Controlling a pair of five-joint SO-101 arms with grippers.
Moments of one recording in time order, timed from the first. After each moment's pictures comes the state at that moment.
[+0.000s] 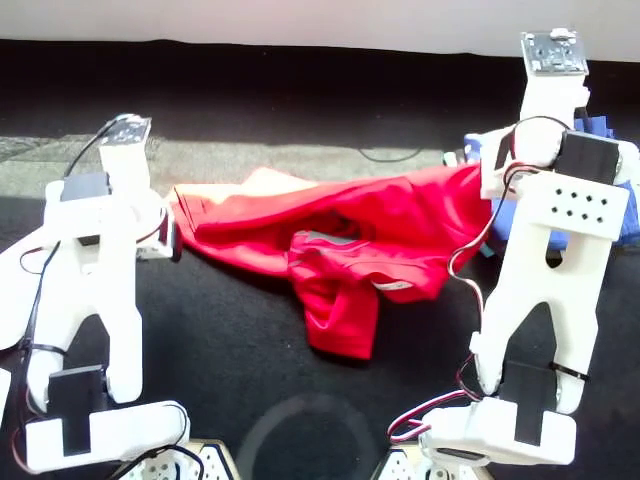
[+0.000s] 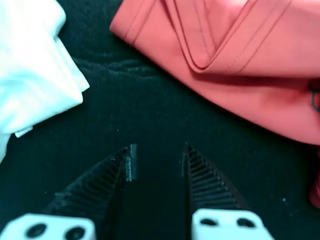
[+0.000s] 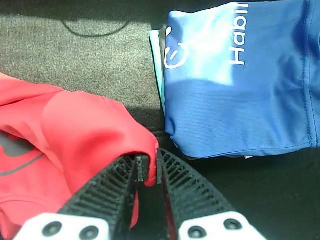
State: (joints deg) left arm -16.2 -8.0 21.8 68.7 -7.8; right arm 6.8 -3.5 -19.2 89.2 15.8
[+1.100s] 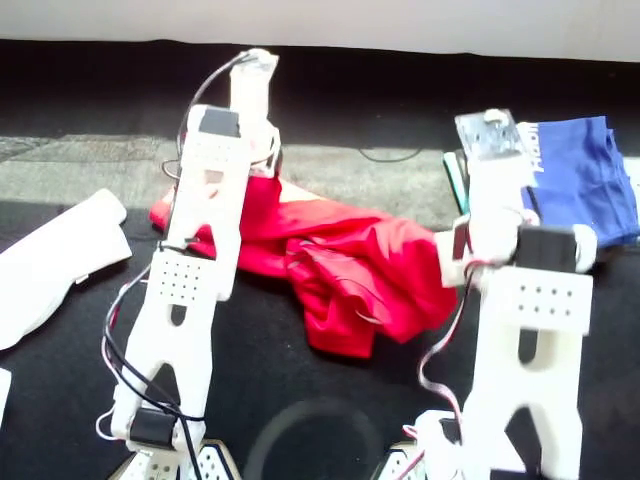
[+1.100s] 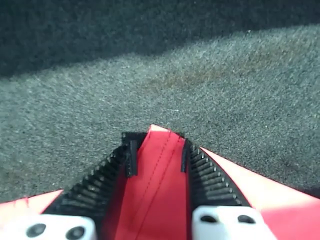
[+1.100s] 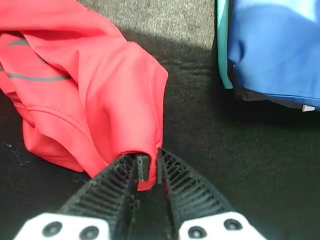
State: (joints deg) left arm 3.3 72.8 -82.9 84.1 -1.8; right arm -0.4 -36.0 20.9 87.7 16.7
